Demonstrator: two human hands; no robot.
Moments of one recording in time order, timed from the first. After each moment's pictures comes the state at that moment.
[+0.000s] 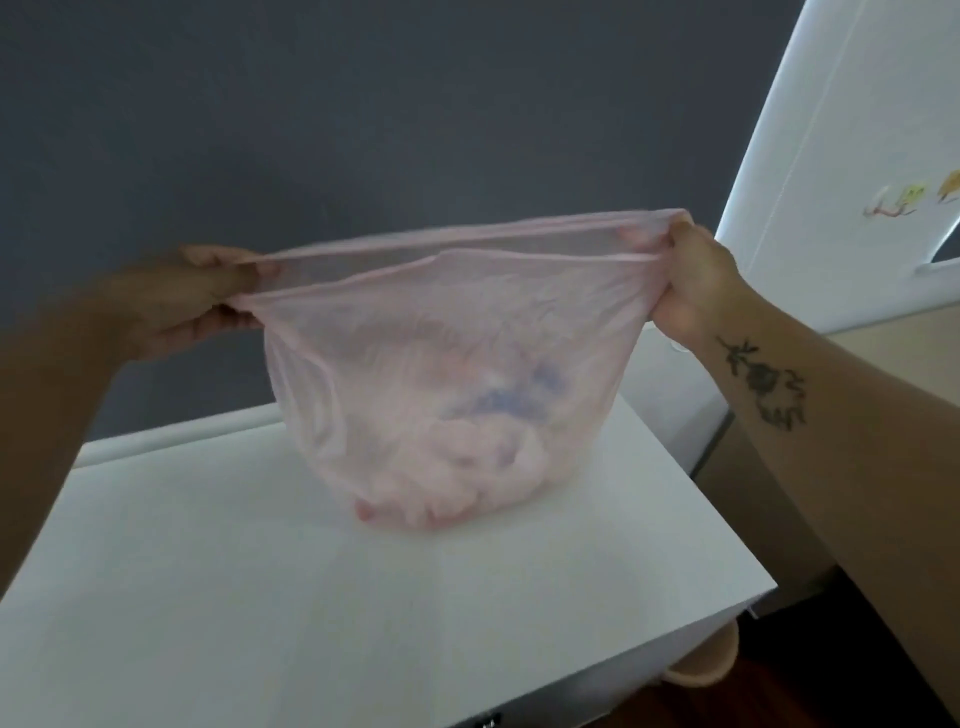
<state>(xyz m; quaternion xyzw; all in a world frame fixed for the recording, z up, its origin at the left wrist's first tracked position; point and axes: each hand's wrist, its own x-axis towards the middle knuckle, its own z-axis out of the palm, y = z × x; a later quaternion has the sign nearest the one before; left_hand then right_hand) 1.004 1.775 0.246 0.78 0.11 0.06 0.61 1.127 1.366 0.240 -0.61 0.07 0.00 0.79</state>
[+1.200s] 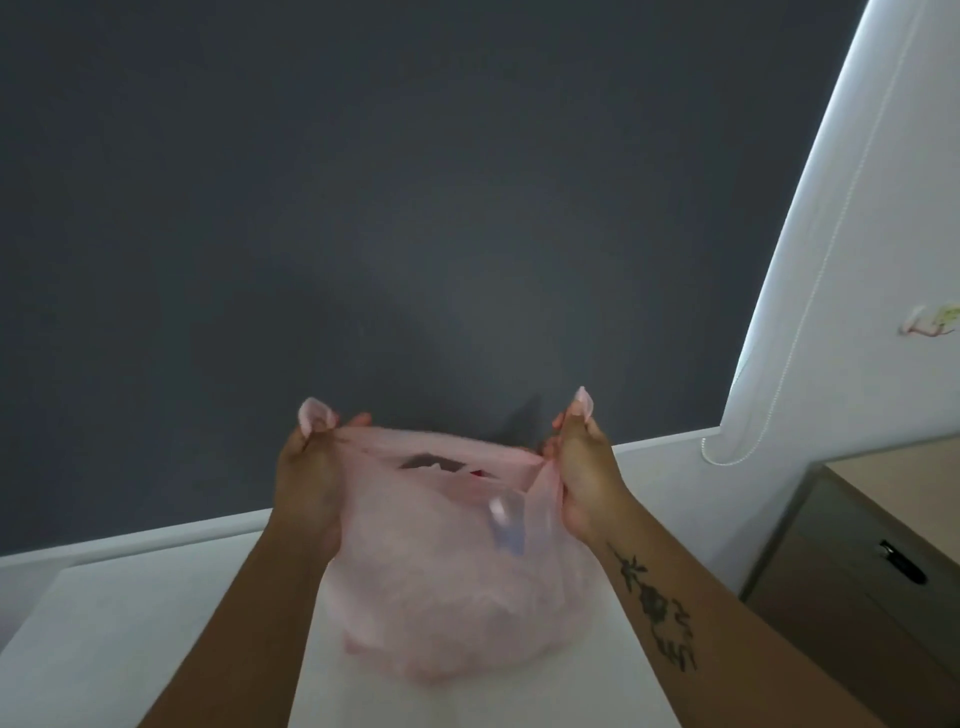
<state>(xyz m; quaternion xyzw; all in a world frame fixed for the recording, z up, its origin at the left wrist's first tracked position) 1.004 1.672 0.178 0.55 0.23 0.29 0.74 1.108 1.460 0.170 -0.58 0.05 0.12 0.81</state>
